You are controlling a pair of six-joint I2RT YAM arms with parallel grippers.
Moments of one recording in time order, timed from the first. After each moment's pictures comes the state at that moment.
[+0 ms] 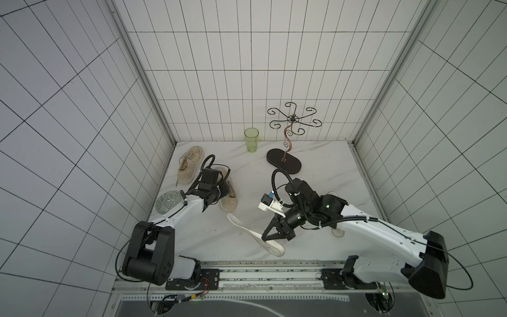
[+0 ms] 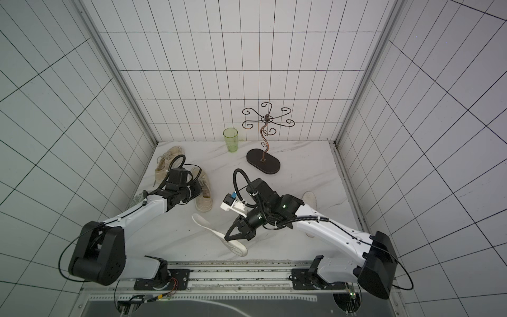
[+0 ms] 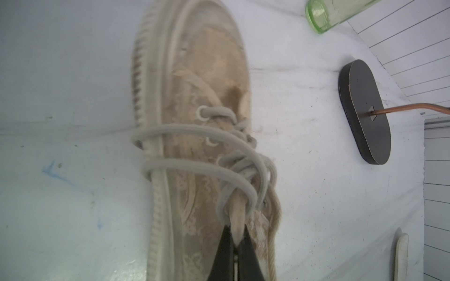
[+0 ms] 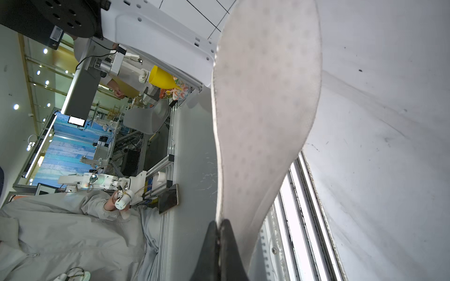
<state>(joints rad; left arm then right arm) -0.23 1.39 0.79 -0.22 0.10 -0.72 0.91 1.26 1.04 -0.56 -0.94 0.24</state>
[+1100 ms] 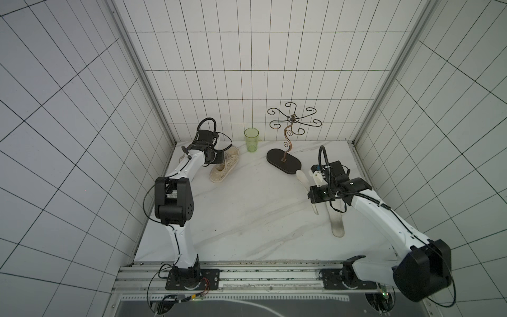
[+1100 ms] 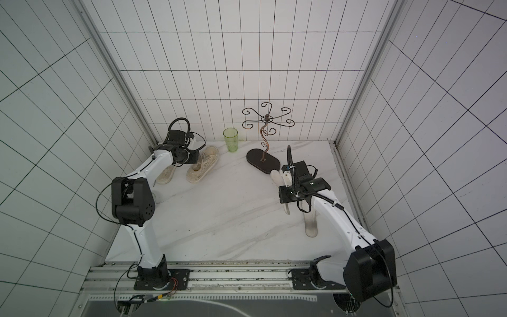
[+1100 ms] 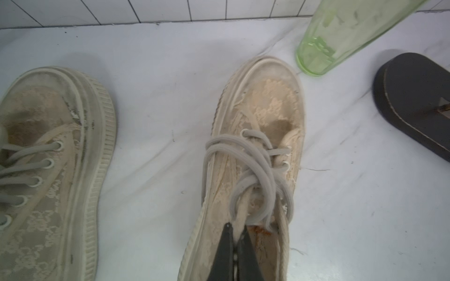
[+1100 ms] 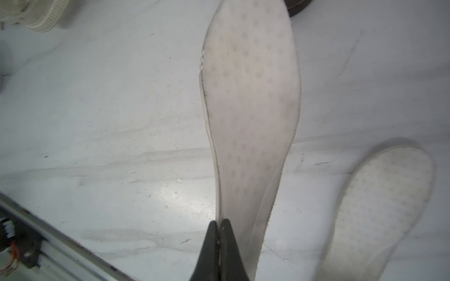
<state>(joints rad) -0.05 2.00 1.67 -0.63 0.15 0.02 0.31 1.27 1.04 -0.81 -0.15 0.12</state>
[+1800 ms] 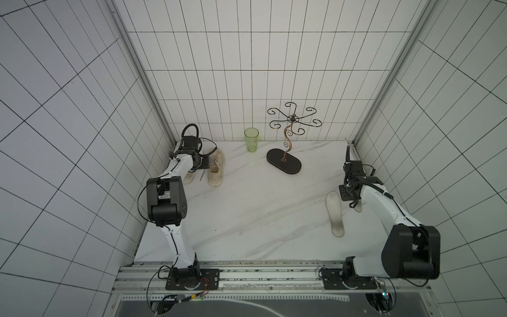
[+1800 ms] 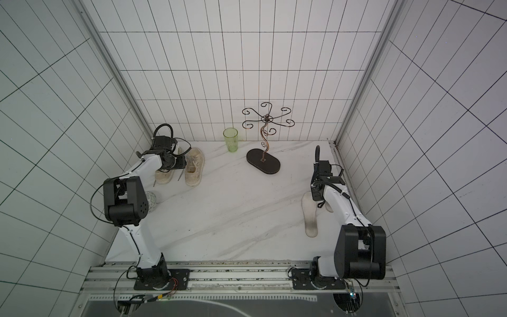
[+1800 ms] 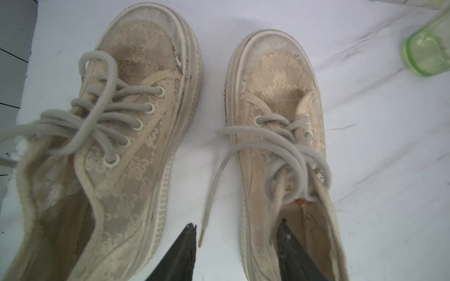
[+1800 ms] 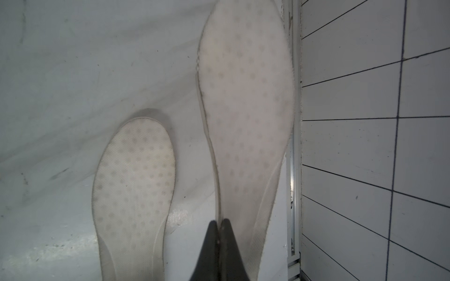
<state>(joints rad) 0.08 1.94 1.52 -0.56 0.11 -0.04 -0.03 1.41 0.99 -0.74 0.39 -0.15</state>
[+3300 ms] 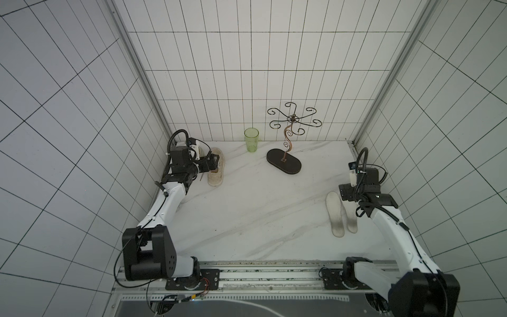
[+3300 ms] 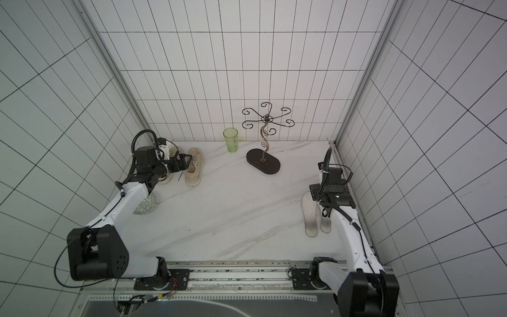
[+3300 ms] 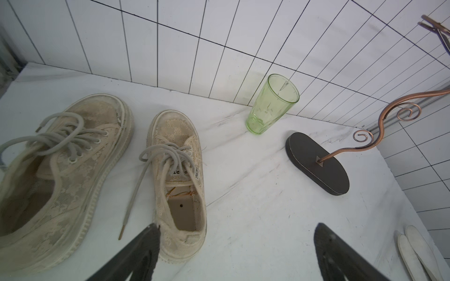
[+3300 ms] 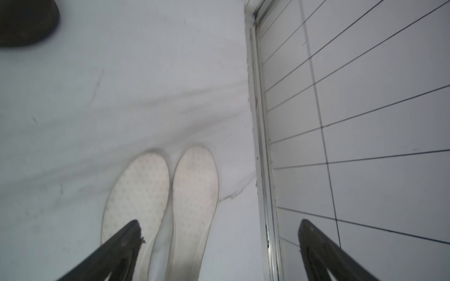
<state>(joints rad) 0.08 1.36 1.00 -0.12 0.37 -0.25 -0.05 1.02 0.83 -0.43 0.27 -0.28</state>
